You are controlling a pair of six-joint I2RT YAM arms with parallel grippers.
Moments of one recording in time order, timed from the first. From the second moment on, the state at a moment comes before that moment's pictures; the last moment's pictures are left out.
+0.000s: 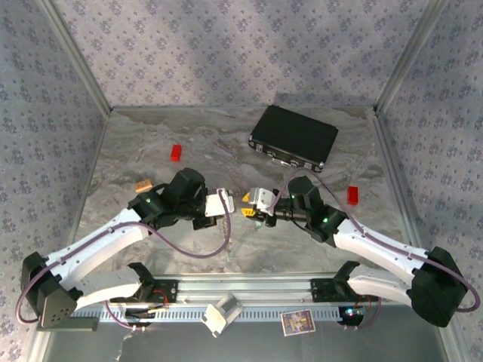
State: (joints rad) left arm -0.82 1.06 0.90 -0.64 0.22 0.61; right arm 0.79 1.06 0.61 0.11 -0.44 -0.51
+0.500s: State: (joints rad) left arm -0.82 1.01 0.85 -0.58 0.34 0.65; right arm 0.86 1.13 0.70 0.00 -0.45 -0.59
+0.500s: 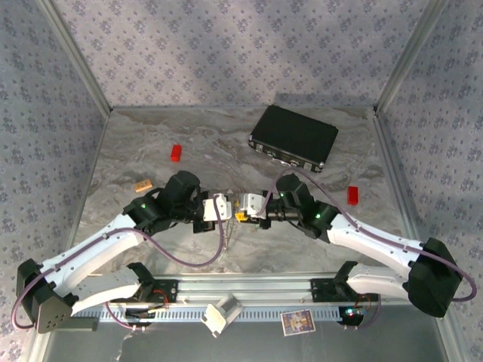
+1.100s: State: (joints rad) left arm -0.82 1.01 0.85 -0.55 0.34 0.64; right arm 0.88 1.13 0.70 0.03 -0.46 -0.57
